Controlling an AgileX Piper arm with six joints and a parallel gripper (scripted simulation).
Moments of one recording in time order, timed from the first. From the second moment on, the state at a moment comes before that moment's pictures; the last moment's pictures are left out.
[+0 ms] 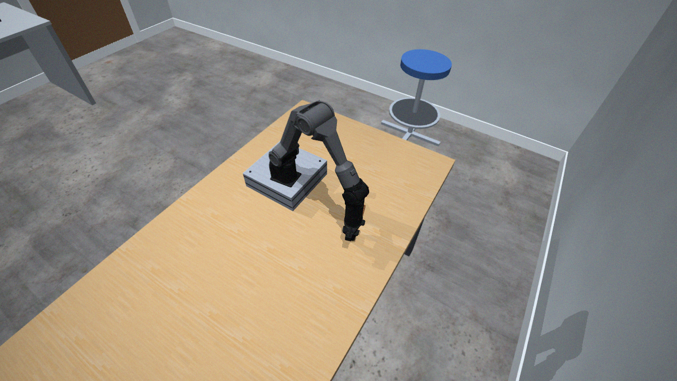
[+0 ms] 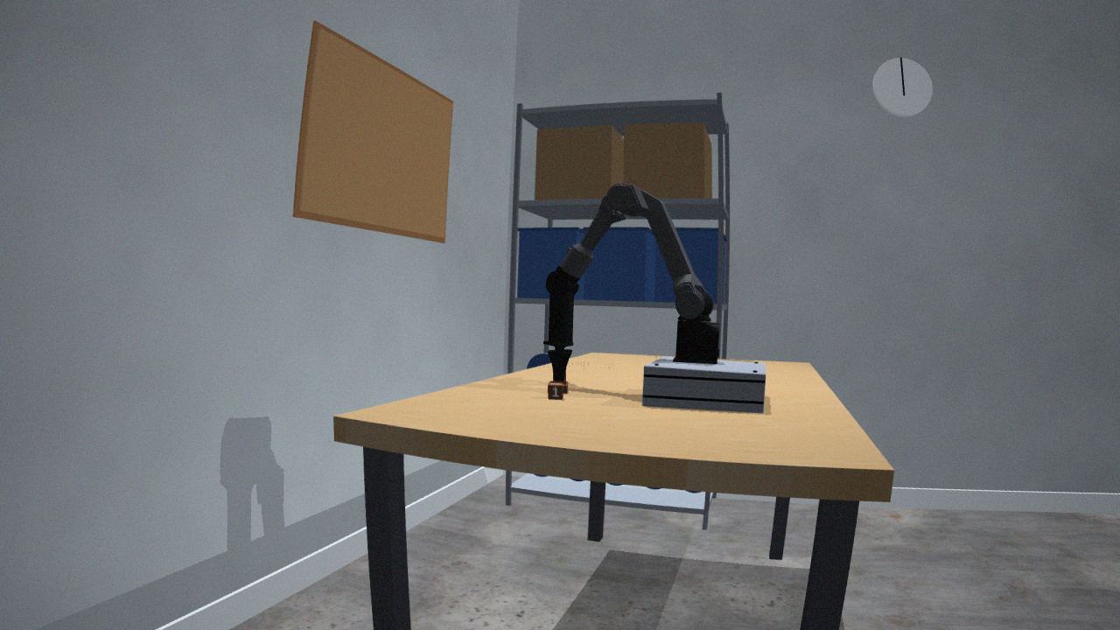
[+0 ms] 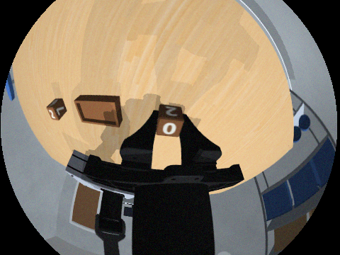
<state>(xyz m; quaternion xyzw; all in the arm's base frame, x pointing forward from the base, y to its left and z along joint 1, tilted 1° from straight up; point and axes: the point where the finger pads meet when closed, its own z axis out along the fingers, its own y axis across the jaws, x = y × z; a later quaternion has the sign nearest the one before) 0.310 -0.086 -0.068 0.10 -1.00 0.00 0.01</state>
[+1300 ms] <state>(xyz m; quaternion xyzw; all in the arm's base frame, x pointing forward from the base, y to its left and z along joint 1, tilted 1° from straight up) 0.312 -0.086 0.032 0.10 -1.00 0.00 0.01</state>
